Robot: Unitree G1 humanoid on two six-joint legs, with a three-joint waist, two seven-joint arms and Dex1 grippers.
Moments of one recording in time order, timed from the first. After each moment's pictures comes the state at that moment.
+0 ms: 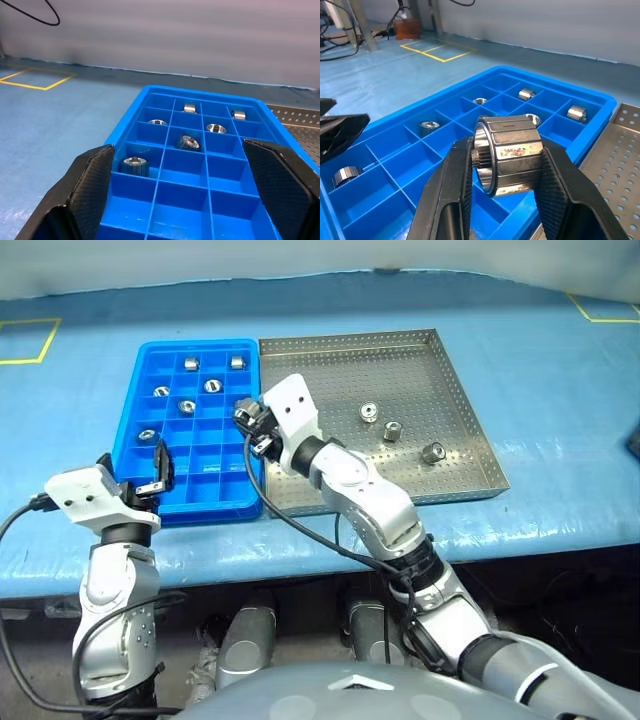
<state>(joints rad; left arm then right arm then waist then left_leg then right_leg) 0.33 0.14 0.22 -0.64 -0.29 0.24 0.03 -0.62 0.08 0.41 0.00 0.18 0.54 0.22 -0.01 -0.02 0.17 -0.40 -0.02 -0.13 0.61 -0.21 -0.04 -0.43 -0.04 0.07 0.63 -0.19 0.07</state>
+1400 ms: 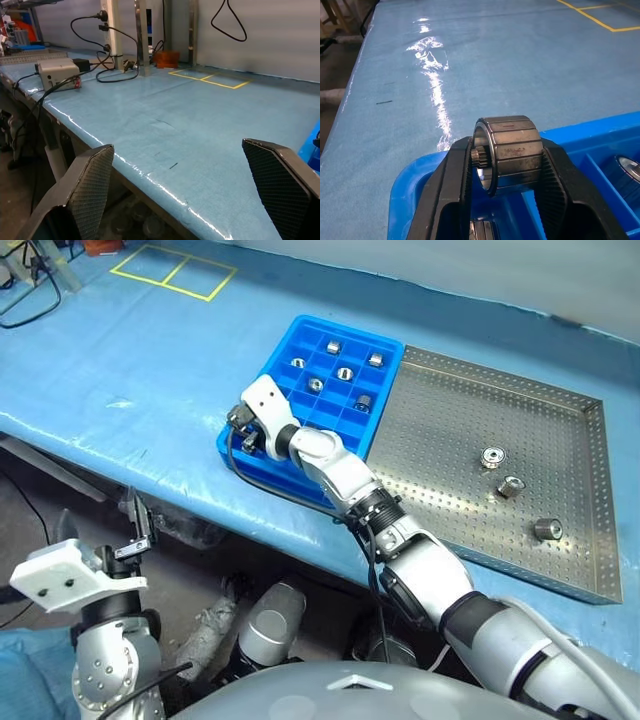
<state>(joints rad) 0.64 -0.04 0.18 -0.79 -0.18 0.04 0.10 -0.86 0.14 0.34 0.66 0.10 0.23 0.34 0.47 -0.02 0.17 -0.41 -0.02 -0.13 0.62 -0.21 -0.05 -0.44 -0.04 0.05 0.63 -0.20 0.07</state>
